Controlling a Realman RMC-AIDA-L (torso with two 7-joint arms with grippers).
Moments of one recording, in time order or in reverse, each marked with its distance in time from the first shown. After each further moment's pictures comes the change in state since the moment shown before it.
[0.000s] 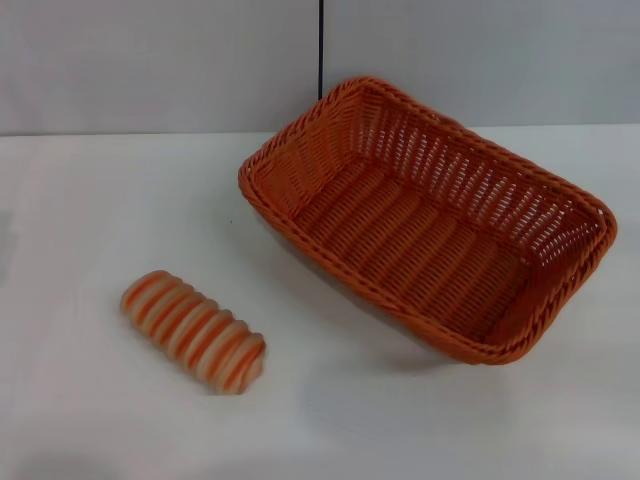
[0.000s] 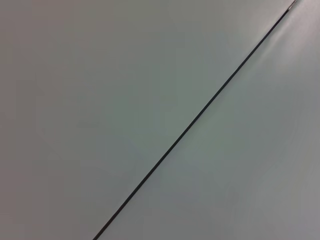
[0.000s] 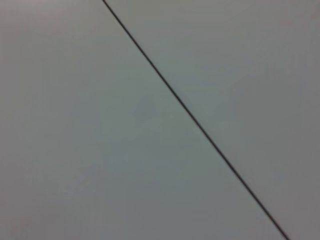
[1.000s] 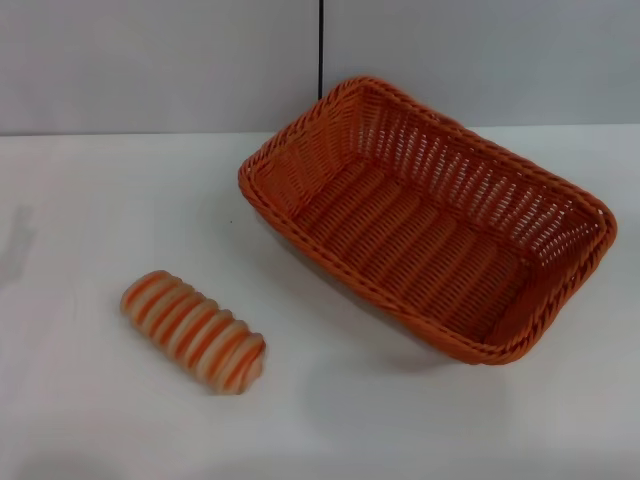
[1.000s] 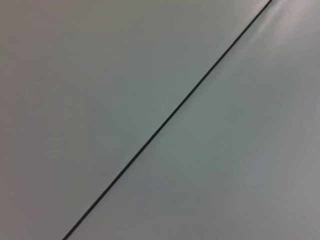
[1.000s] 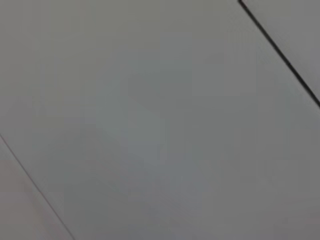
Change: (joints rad) left arm -0.011 0.001 0.059 0.020 0.003 -0.028 -0.002; right arm 0.153 -0.150 -0.009 0.301 -0.432 -0.013 0.550
